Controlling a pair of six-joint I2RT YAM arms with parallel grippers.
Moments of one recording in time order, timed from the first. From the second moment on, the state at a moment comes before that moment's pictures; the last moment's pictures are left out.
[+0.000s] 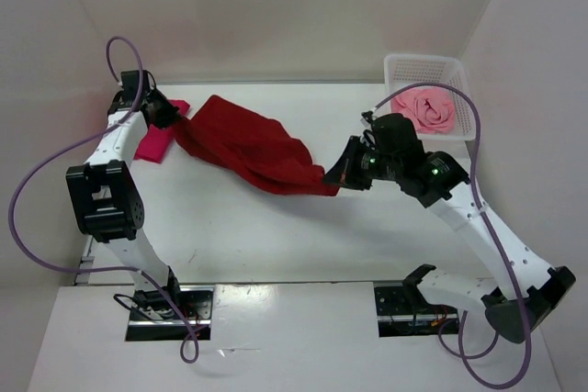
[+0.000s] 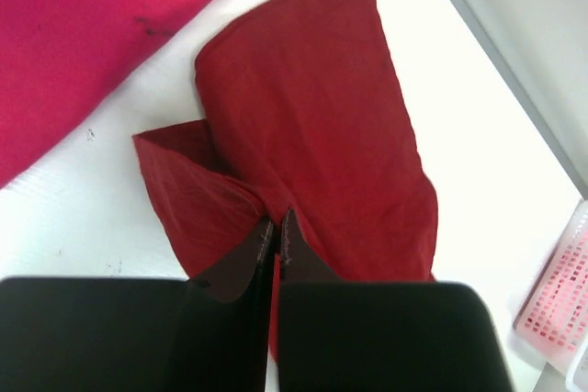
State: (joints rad) left arm 0.18 1.80 1.48 -0.43 0.12 -0.69; right arm 0.56 1.08 1.23 -0.78 -0.28 0.86
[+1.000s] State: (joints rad) left arm 0.15 1.80 1.37 -0.45 0.02 -0.66; right arm 0.24 1.72 1.16 -0.36 -0.20 0.74
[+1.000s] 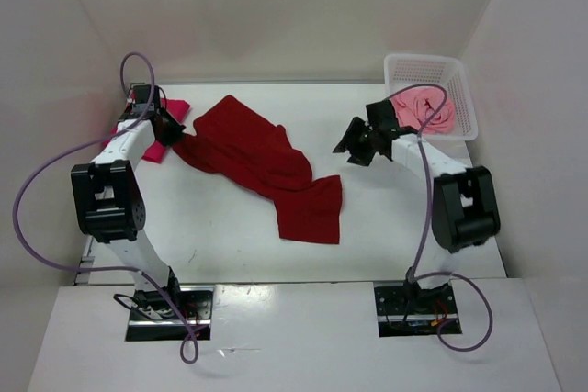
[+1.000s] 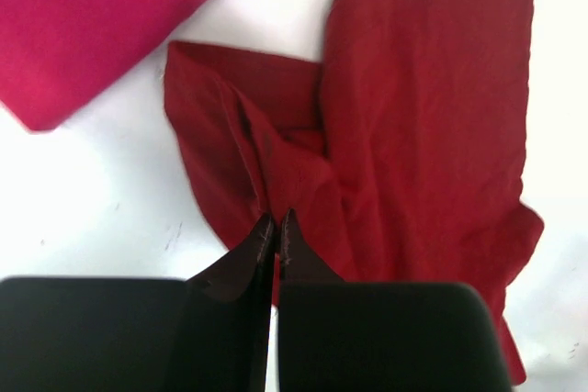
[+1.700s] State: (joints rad) left arm 0.02 1.55 1.10 -0.45 0.05 -0.63; right arm 0.46 1.13 0.42 -0.38 -0.27 1.02
